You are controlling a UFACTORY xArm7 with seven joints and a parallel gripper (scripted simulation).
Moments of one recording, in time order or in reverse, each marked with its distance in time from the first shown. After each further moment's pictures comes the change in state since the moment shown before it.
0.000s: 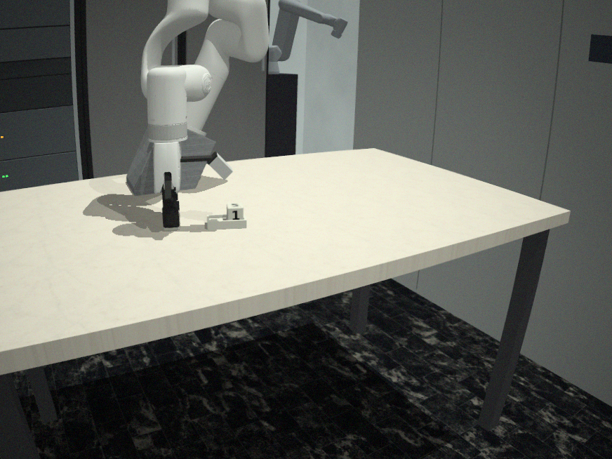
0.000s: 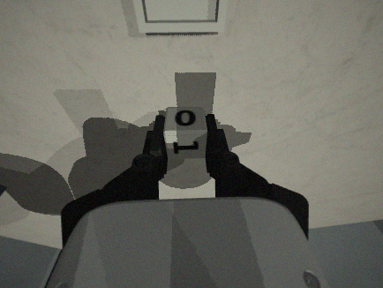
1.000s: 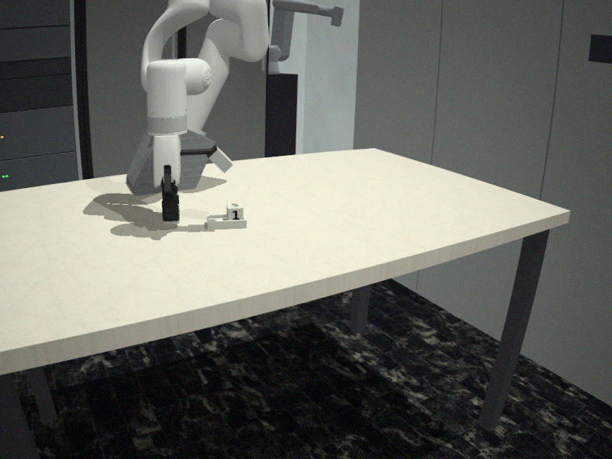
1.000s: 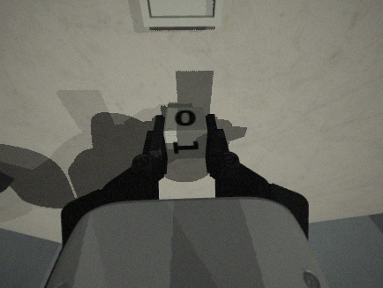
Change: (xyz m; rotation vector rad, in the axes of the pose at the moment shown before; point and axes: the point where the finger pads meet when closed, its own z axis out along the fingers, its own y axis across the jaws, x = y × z) arm 0.000 0.000 -0.013 0.001 0.000 0.000
